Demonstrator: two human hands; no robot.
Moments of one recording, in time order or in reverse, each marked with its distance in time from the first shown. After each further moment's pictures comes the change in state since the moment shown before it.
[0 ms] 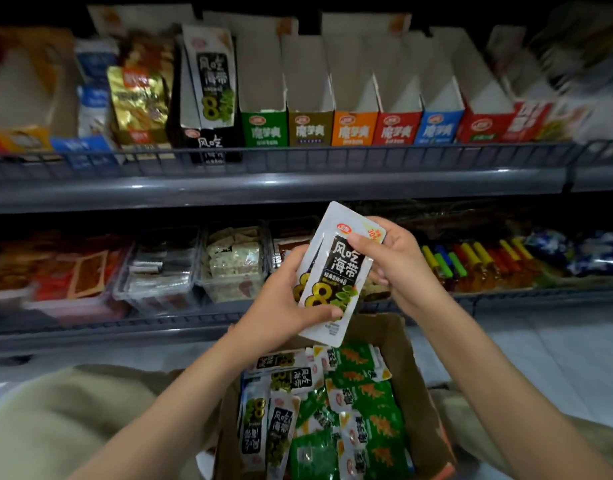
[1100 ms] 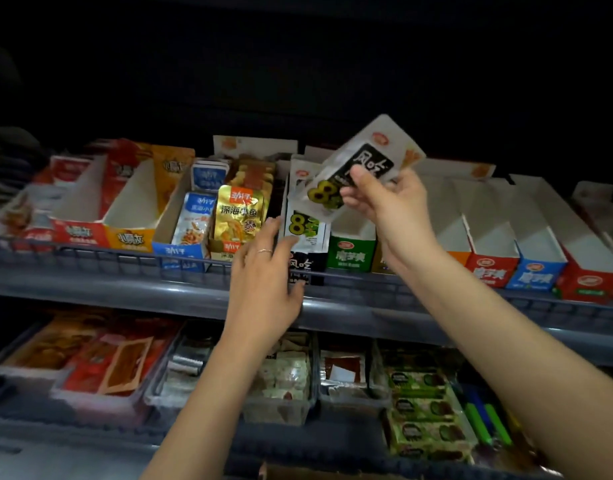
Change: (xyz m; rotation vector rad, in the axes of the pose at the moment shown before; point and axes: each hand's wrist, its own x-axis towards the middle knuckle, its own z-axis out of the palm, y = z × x) left_hand 0.096 0.034 -0.159 1.103 0.698 0.302; right_hand 0.146 -0.133 0.140 0.125 -0.030 -0.452
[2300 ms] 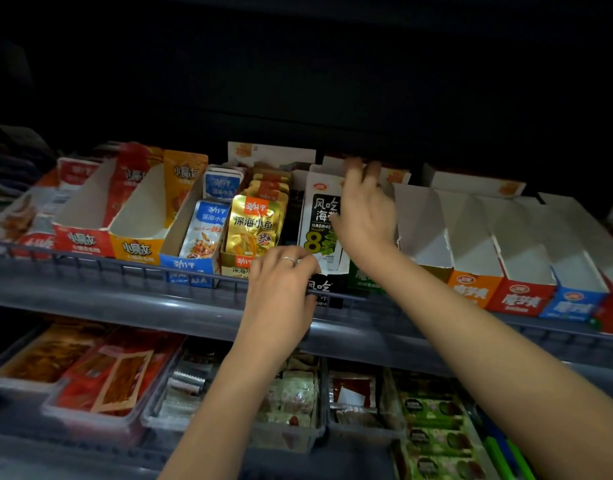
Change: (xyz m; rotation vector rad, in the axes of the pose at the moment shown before) left_hand 0.019 -0.013 0.012 -0.016 -0.016 0.030; right_hand 0.069 0.069 0.040 -1.665 0.103 -0.393
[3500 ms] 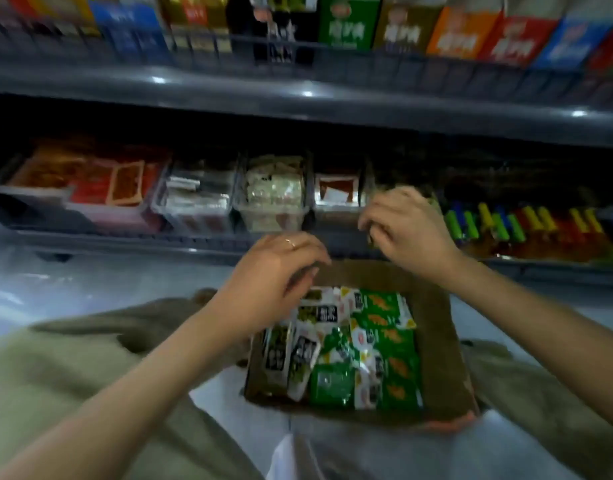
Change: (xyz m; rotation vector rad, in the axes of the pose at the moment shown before) left_hand -0.220 0.048 -0.019 -0.356 -0.562 0.217; right_hand -0.295 0.121 -0.019 0.337 -0.329 -0.522
